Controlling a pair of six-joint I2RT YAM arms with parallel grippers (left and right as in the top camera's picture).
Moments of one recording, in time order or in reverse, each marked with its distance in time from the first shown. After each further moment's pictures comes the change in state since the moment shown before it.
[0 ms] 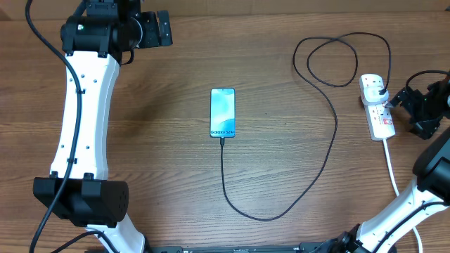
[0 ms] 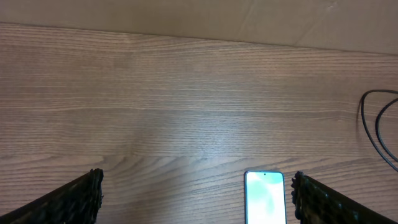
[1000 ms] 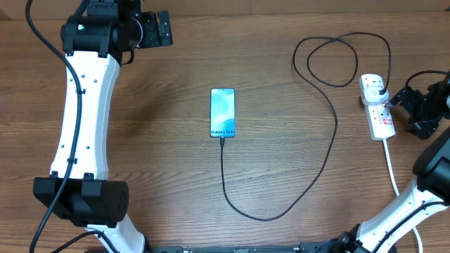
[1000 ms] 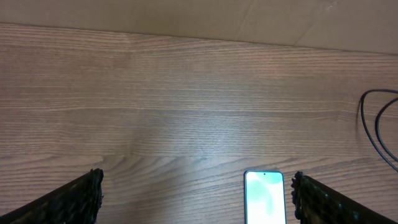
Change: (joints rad) left arm -0.001 0.000 0.000 0.000 0.000 0.000; right arm 0.000 0.000 -0.013 0.024 -0.007 0.041
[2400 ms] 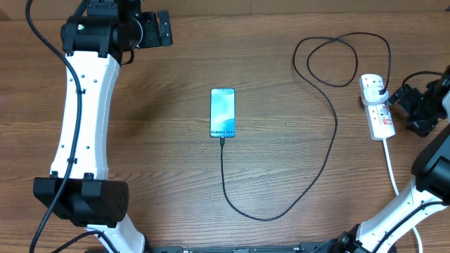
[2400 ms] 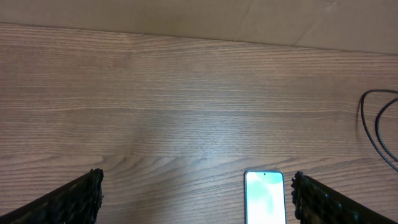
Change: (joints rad) left arm 0.000 0.000 0.000 0.000 0.000 0.000; right arm 0.021 -0.005 -0.039 0.076 0.019 -0.004
